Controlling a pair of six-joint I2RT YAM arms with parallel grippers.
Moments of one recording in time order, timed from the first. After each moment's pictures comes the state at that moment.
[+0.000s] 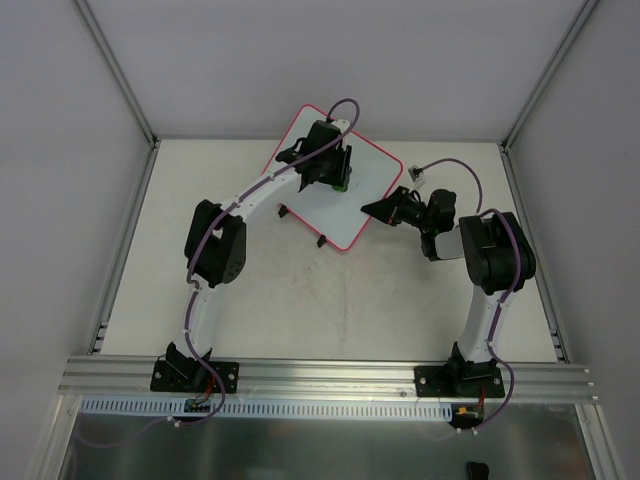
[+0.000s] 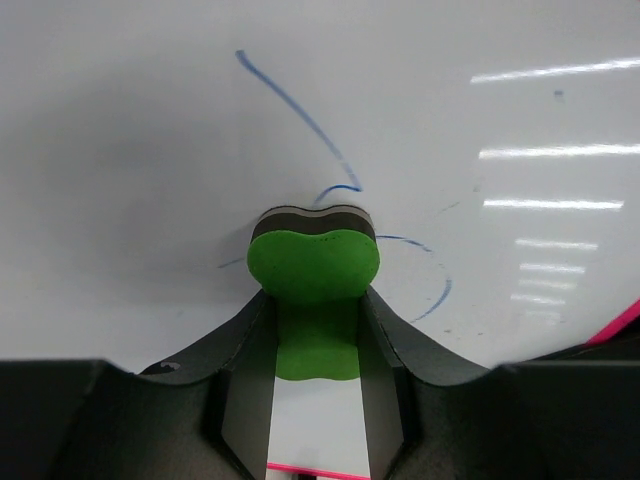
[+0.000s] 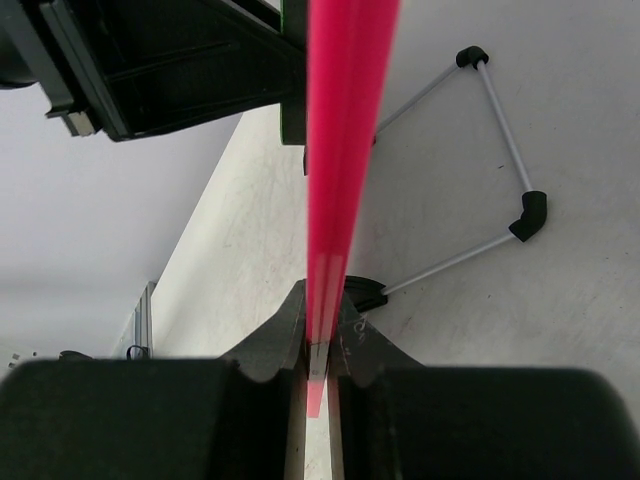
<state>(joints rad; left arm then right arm) -0.58 2.22 1.98 -0.44 0.03 -0.26 0.17 1.98 0.81 1.09 -0.85 0.82</state>
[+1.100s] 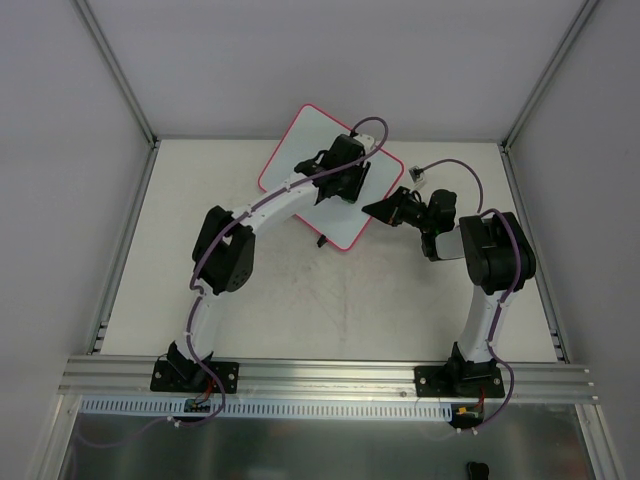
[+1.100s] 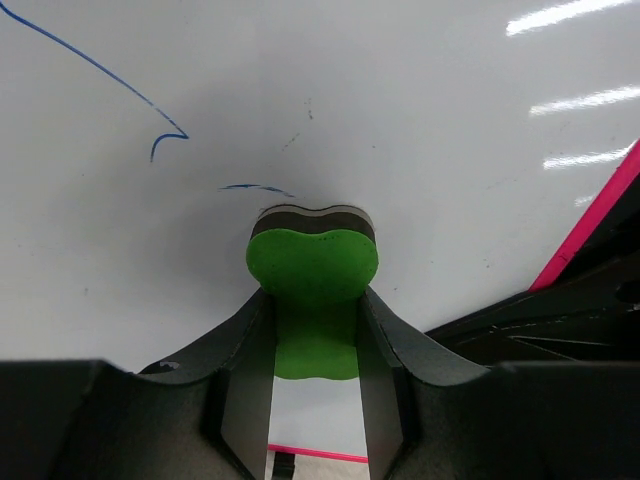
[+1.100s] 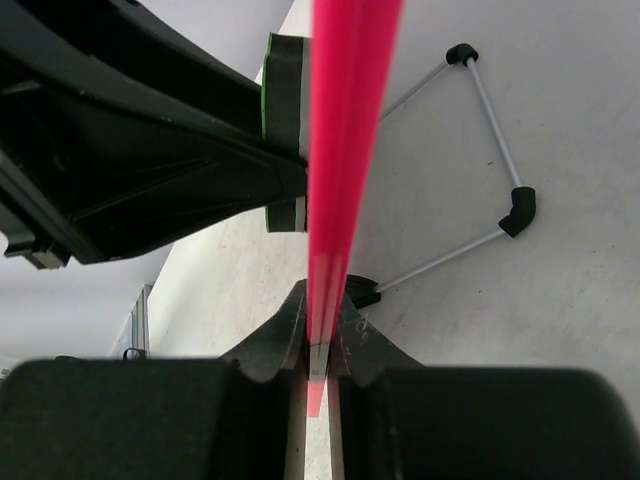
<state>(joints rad) -0.70 2.21 1.95 -0.47 -0.09 -0.16 0.17 1.98 0.81 1.09 -0.85 0.82</state>
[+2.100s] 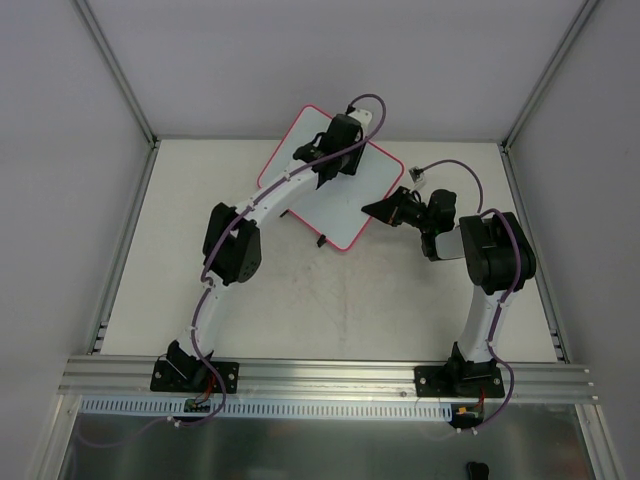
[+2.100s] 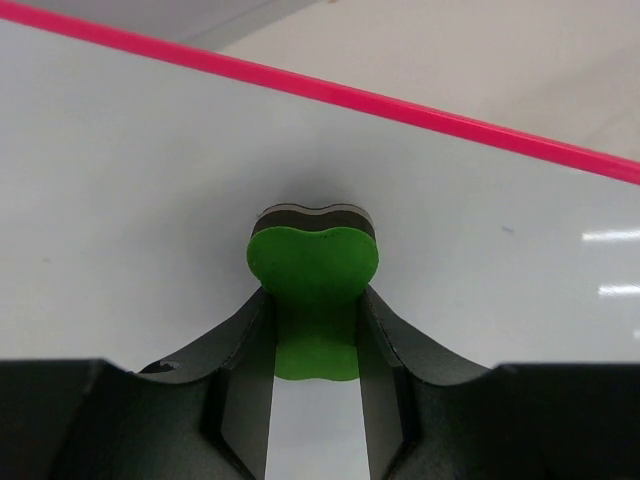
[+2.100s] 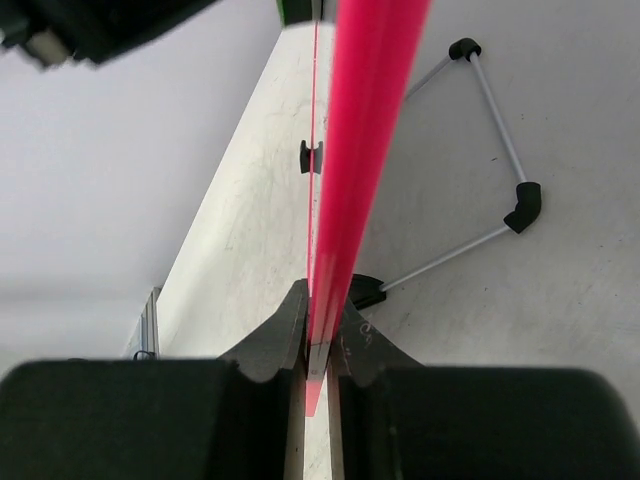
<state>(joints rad) -0.66 2.34 2.22 -0.47 -0.20 -0.07 0.17 1.98 0.81 1.07 -0.85 0.83</state>
